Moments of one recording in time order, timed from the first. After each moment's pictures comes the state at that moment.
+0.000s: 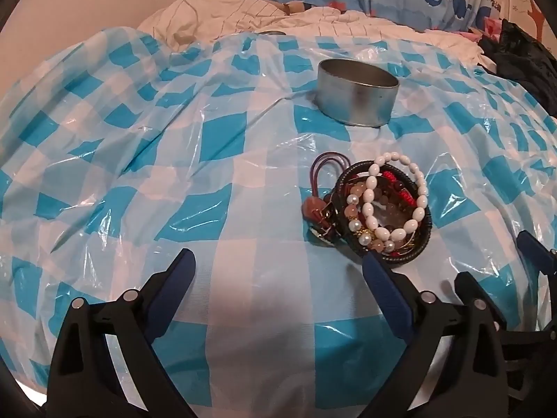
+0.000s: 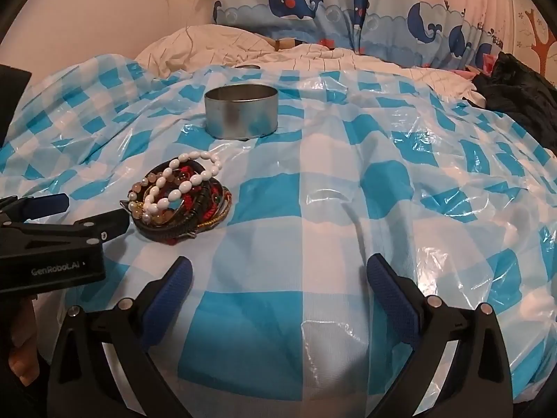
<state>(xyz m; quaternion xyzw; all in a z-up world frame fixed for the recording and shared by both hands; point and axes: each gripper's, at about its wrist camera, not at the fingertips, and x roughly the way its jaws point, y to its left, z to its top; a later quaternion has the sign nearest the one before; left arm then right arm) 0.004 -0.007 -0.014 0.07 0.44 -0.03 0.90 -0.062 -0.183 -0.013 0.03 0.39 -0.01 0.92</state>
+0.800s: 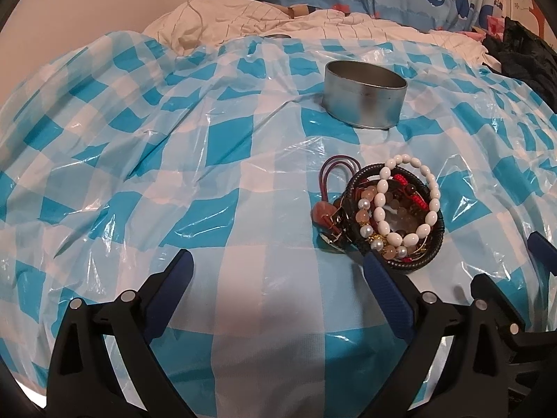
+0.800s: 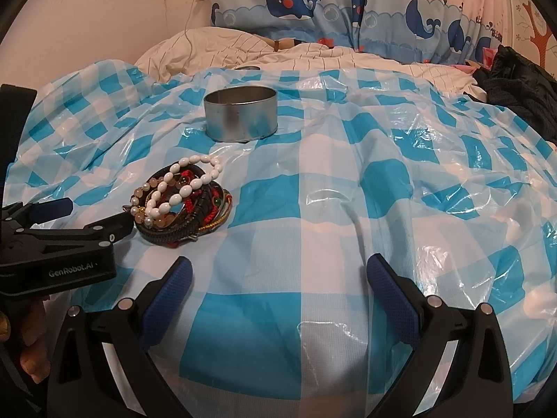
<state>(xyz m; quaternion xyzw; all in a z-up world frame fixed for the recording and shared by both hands) 0.012 -0.003 -0.012 0.08 0.43 -0.03 0.90 -0.062 -0.183 -0.012 0.04 0.39 -0.01 0.92</state>
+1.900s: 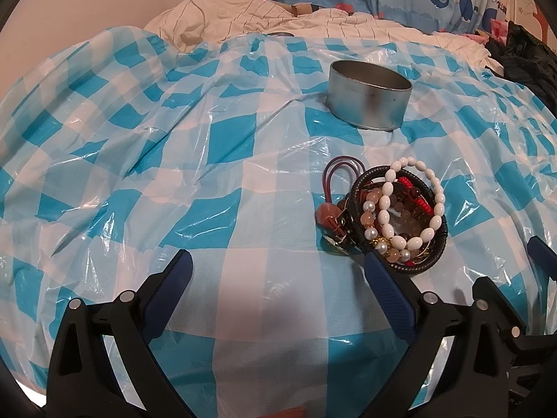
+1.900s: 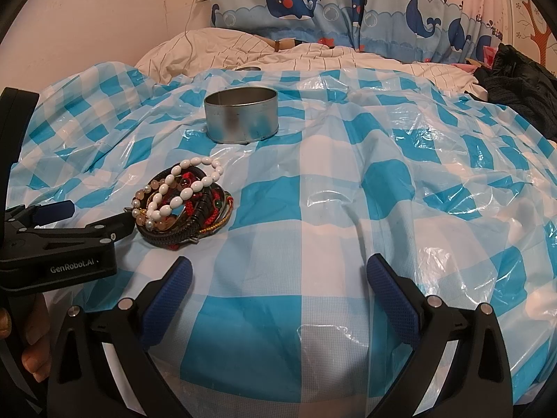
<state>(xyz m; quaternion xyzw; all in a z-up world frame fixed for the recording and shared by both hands) 0.014 0.000 -0.015 0.07 0.43 -0.03 0.90 -0.062 -0.184 -0.012 0.05 0.39 -0.01 0.92</state>
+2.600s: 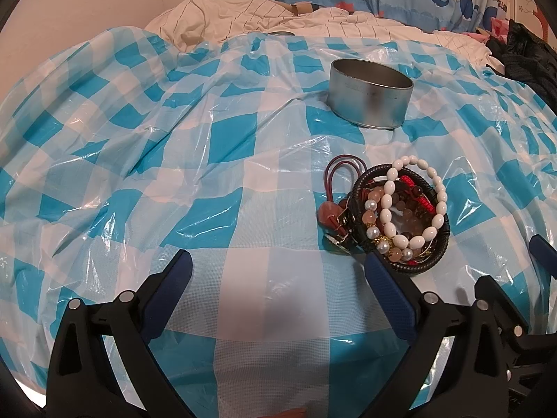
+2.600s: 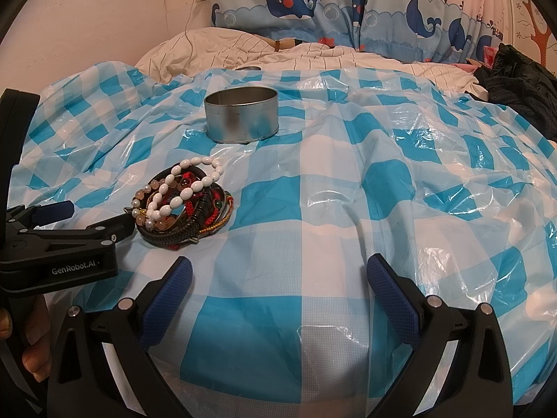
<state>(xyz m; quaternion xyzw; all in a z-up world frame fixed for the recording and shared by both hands) 0.015 0.001 -0.014 0.07 0.43 -0.03 0.90 -0.062 -0.183 -0.011 0.05 0.39 -0.01 0.92</state>
